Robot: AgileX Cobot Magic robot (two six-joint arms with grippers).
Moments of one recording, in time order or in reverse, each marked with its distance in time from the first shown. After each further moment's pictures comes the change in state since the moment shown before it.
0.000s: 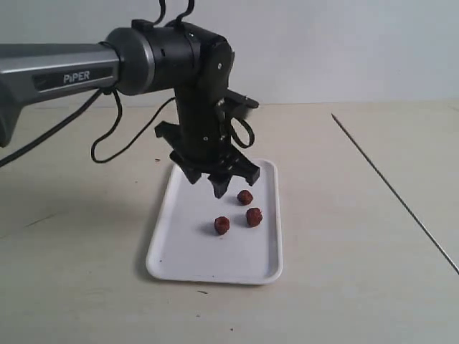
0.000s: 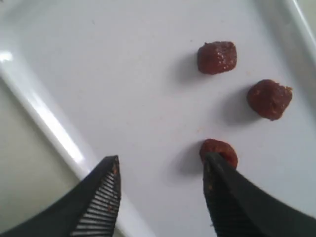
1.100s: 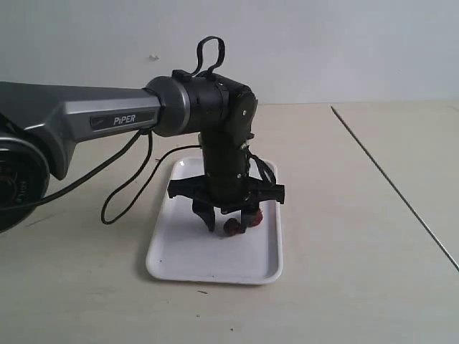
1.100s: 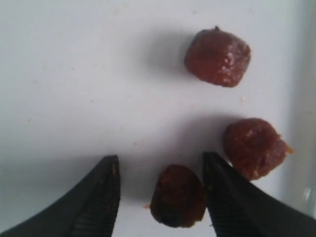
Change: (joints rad) left arm -0.050 0.128 0.000 -0.089 -0.038 -0.547; right arm 0.000 0.000 0.000 0.000 -0.021 0.000
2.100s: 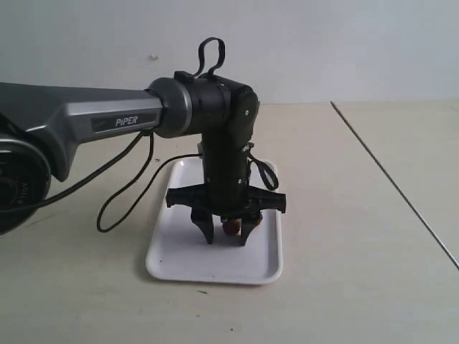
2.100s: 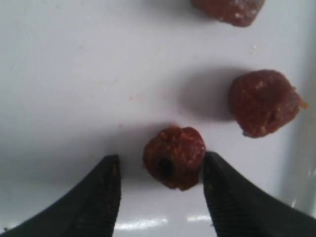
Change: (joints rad) left arm -0.006 0.000 0.000 -0.054 0.088 0.000; right arm 0.000 0.000 0.000 0.000 -0.011 0.000
